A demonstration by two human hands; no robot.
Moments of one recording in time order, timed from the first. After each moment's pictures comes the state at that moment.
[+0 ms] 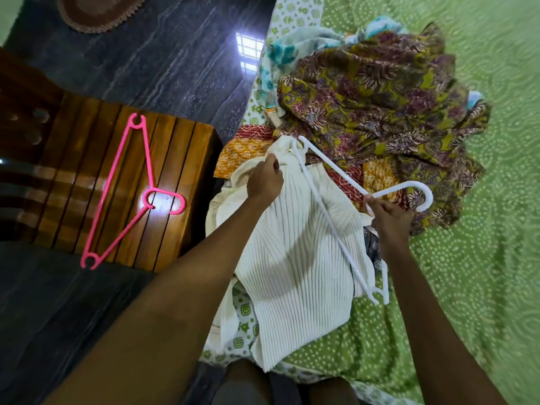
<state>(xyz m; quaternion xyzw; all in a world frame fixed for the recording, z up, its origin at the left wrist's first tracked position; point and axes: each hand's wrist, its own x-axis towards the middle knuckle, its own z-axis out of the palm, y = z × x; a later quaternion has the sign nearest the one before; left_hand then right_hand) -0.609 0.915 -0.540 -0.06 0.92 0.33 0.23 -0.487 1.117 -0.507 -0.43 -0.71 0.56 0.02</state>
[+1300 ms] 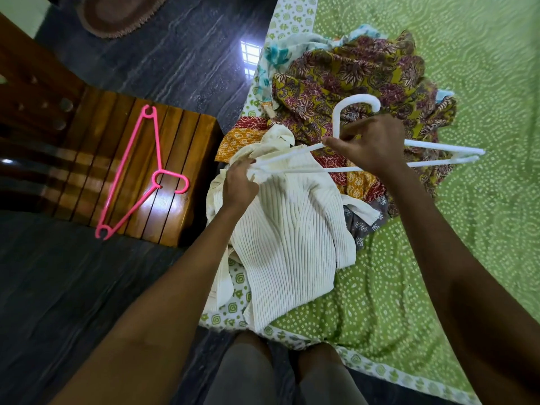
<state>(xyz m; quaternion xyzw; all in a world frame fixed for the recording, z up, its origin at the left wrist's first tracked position) -0.533 0.870 -0.484 -0.05 0.91 0.39 0.13 -0.542 1.105 -0.366 0.02 -0.98 0.21 0.04</state>
